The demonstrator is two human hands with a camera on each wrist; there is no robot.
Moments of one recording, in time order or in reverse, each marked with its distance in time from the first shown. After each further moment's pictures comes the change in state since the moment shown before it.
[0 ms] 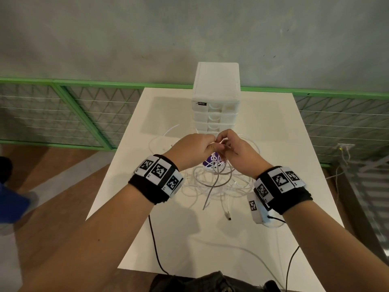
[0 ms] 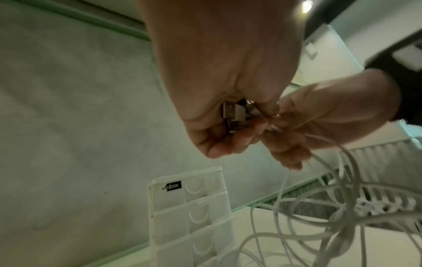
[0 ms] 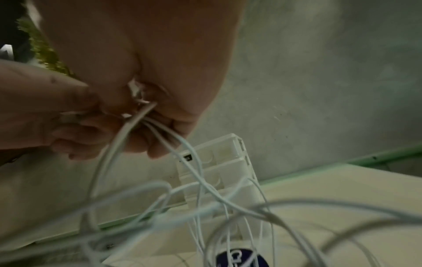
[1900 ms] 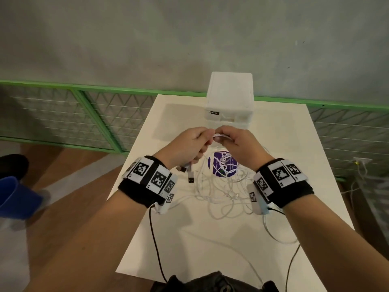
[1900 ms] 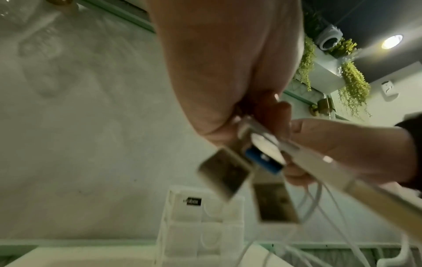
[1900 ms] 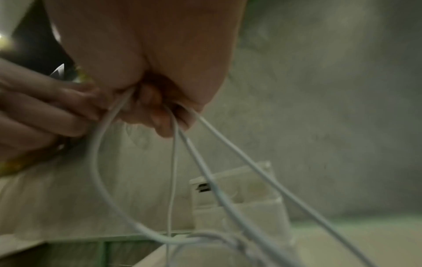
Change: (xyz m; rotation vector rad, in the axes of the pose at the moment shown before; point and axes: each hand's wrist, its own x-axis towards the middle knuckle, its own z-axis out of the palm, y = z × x) left_hand -0.017 -0.010 -0.041 -0.863 0.069 -0.263; right_hand 0.042 -0.033 -0.001 -0.249 0.077 -0.170
